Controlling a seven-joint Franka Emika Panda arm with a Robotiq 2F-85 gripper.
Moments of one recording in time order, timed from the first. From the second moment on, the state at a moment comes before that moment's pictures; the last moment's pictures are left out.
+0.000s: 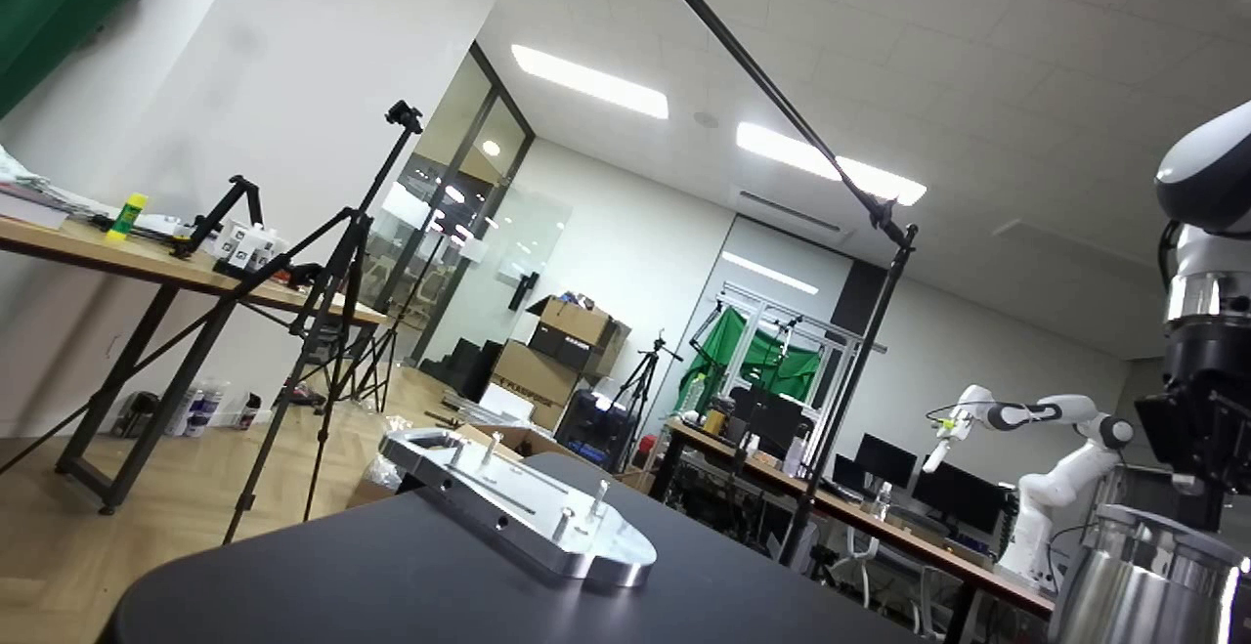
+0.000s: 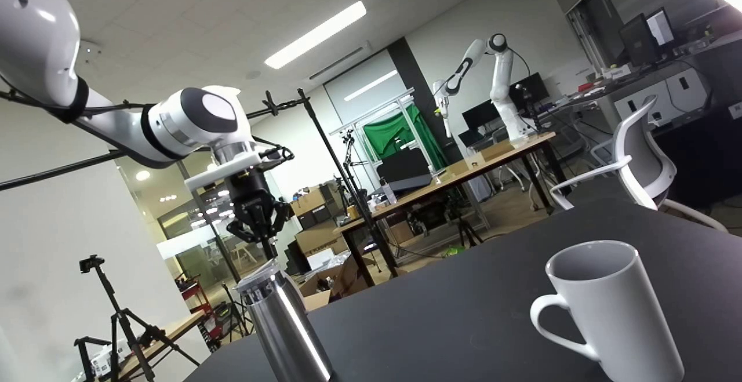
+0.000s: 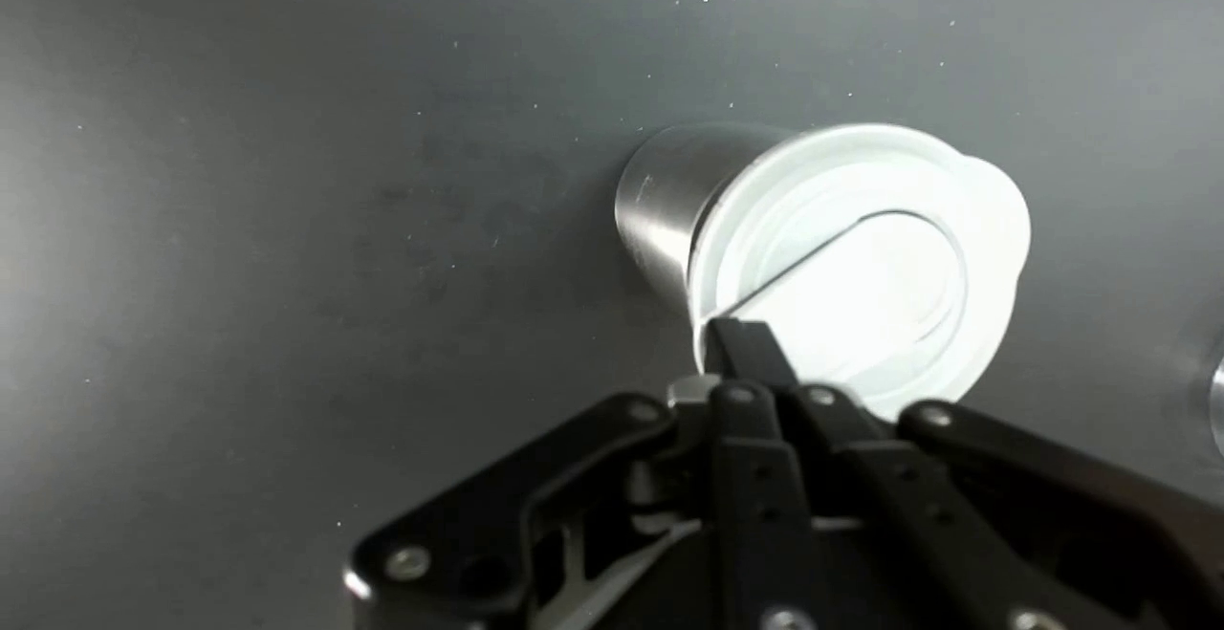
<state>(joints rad) 0.06 0.24 0.07 -1.83 0.03 1.95 -0.21</state>
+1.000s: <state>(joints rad) 0.07 0.25 0.08 -1.82 0.02 1.94 -0.21</state>
